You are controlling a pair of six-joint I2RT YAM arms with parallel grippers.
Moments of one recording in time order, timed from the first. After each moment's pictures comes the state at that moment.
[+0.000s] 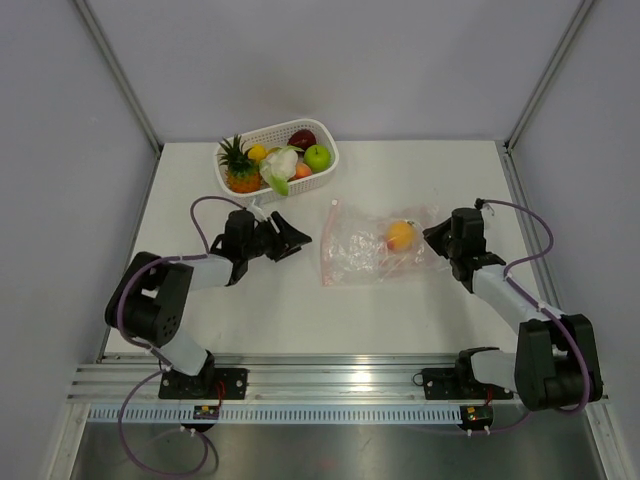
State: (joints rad) left arm -0.34 1.57 0.64 0.46 0.44 -0.95; right arm 0.13 1.24 0.60 0.07 0.07 0.90
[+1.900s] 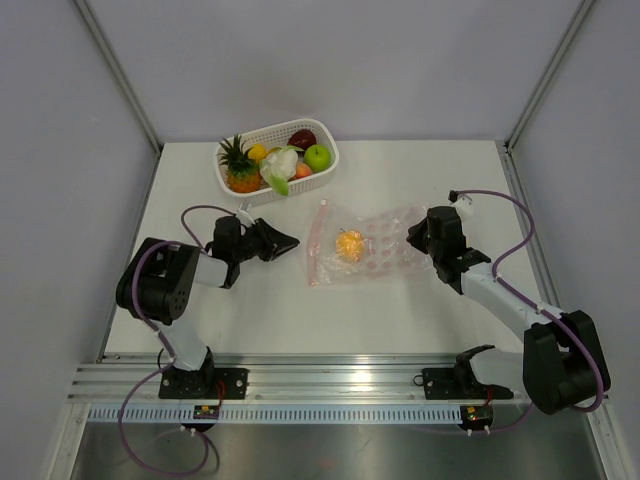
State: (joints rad) left arm -0.22 1.72 0.54 0.78 0.59 -1.07; right arm 0.34 1.23 0.66 0.03 0.25 0.77
